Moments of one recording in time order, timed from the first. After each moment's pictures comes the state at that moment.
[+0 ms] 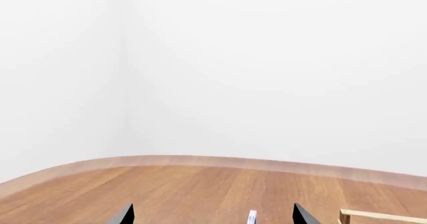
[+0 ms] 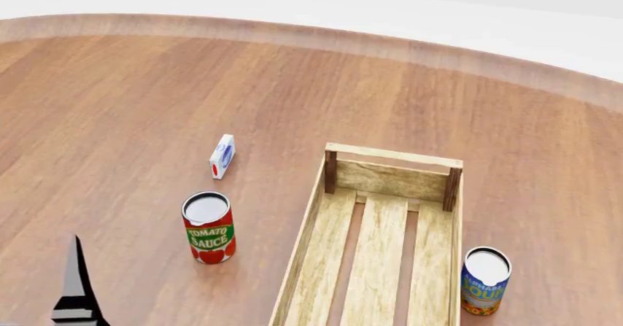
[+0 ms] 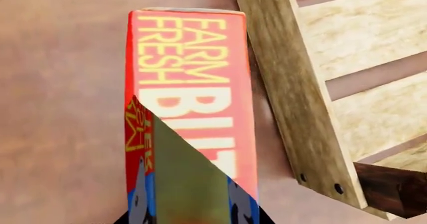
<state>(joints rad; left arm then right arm) 0.01 -0.38 0.25 0.55 -0.25 -0.19 -0.49 0.44 0.97 -0.93 -0.37 0.42 0.86 -0.36</state>
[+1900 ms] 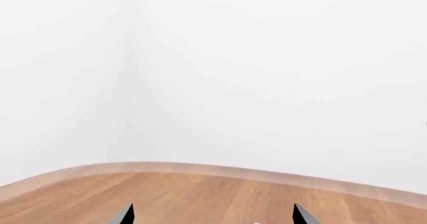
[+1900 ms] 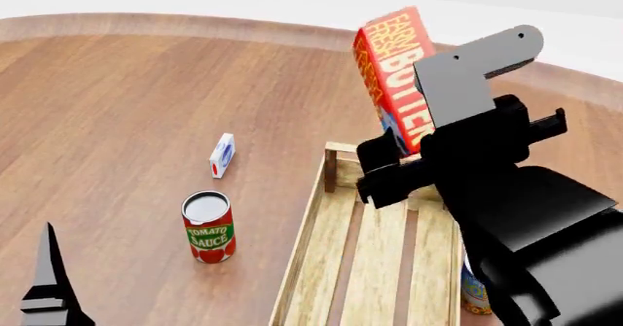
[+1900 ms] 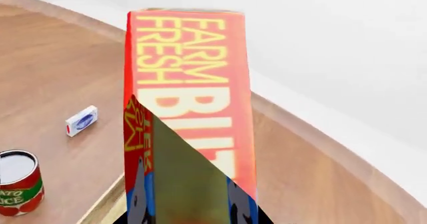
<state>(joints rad) 0.01 -0.42 0.21 0.62 -0.31 -0.21 -0.52 1.03 0.49 -0.46 -0.05 0.64 1.11 0.21</state>
